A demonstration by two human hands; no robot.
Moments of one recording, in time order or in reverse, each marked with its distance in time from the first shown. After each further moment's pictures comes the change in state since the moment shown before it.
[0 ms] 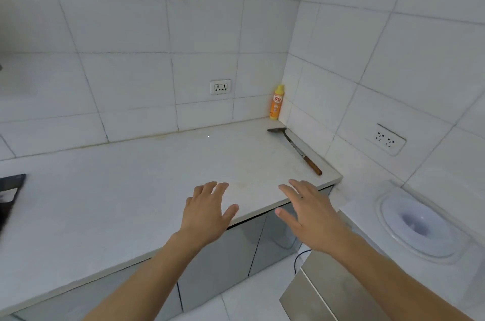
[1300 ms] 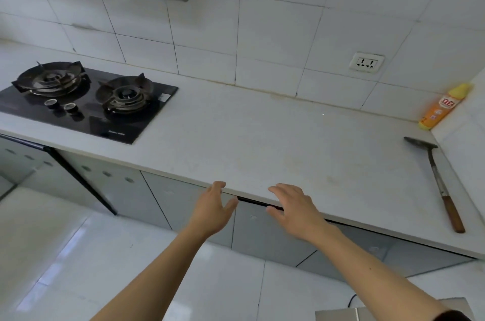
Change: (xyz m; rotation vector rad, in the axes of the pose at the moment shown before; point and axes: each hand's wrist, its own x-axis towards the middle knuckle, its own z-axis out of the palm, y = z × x) left_hand -0.091 -0.065 0.059 -0.397 0.166 -0.814; right_hand 0.106 -0.075 0.131 0.203 -0.375 -0.613
